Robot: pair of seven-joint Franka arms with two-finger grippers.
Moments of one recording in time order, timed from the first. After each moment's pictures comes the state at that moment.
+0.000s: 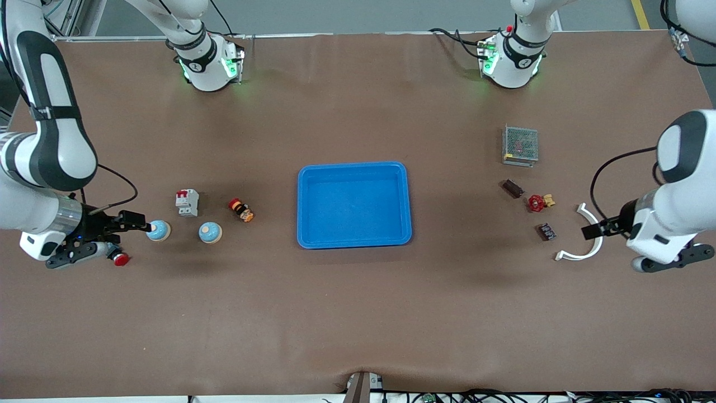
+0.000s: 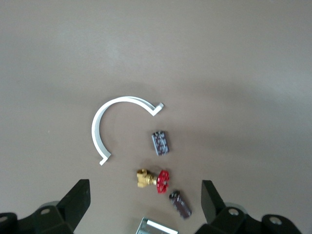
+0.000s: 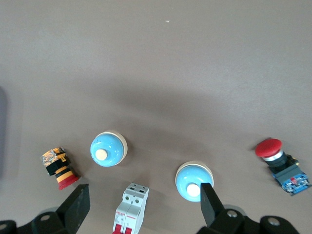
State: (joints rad) left arm 0.39 0.40 -0.48 -1.48 0.24 1.73 -0.31; right arm -0.34 0.40 0.24 -1.72 0.12 2.03 -0.44
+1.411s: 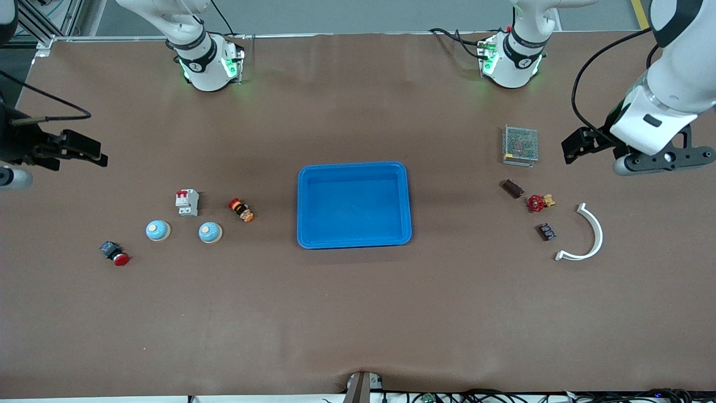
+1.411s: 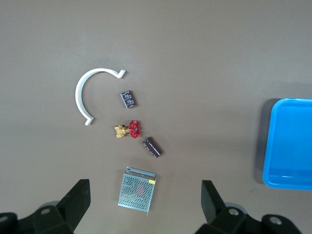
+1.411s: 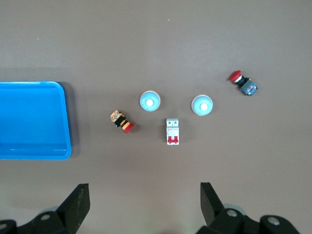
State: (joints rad) left arm 0.00 -0.03 -0.18 -1.67 0.04 1.63 -0.25; right arm -0.08 0.14 0.12 -1.35 0.05 1.40 0.00
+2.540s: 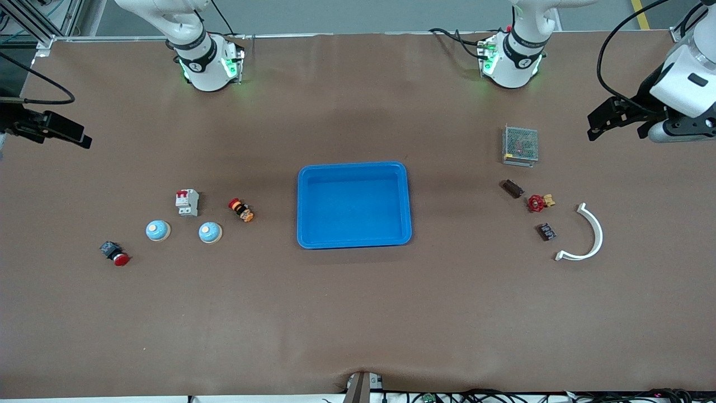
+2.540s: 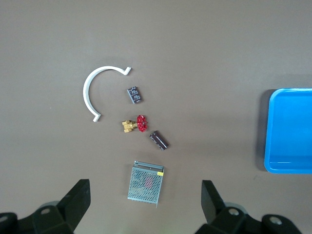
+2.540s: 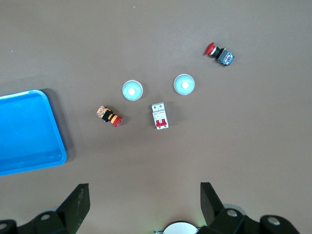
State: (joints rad) left arm 0.01 -0.12 -0.11 -1.71 -0.01 1.61 -0.13; right arm -0.03 0.03 -0.01 -1.47 0.05 1.40 0.12
